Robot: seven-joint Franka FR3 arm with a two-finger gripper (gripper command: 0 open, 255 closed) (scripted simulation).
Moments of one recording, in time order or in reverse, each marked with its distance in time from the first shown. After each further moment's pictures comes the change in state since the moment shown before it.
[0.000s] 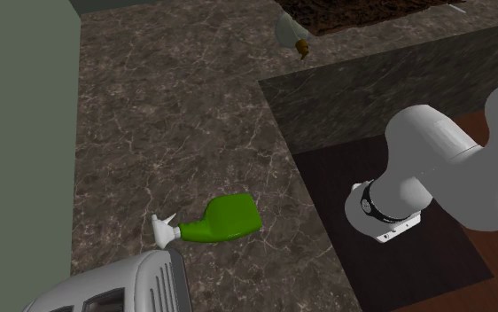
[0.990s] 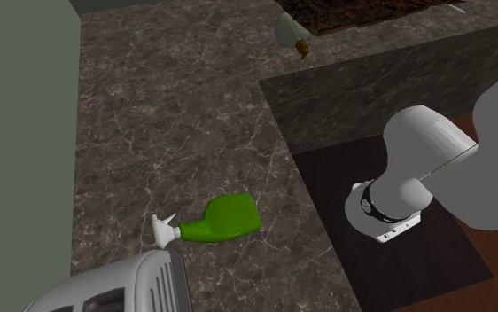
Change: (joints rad) arm 0.068 0.228 0.187 0.154 -0.038 0.062 0.270
